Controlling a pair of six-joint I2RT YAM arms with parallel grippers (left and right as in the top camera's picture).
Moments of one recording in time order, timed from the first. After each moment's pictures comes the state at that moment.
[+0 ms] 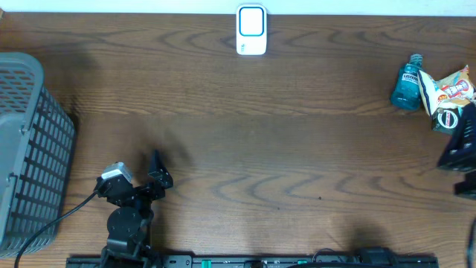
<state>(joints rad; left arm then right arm) -0.20 0.01 0.08 -0.27 -0.32 -0.41 0.04 0.72 1.58 -0.88 0.19 0.18</state>
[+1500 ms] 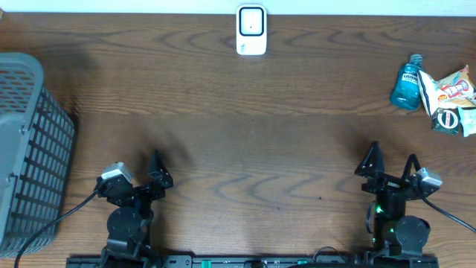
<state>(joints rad) -0.20 0.01 0.08 -0.27 -0.32 -0.41 -0.11 0.02 0.04 0.01 0.07 0.40</state>
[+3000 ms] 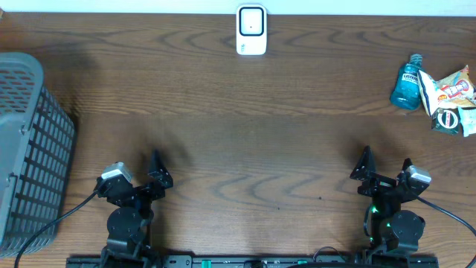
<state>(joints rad) -0.20 0.01 0.08 -0.27 -0.32 -0.41 -0.12 0.02 0.01 -0.06 0.07 0.29</state>
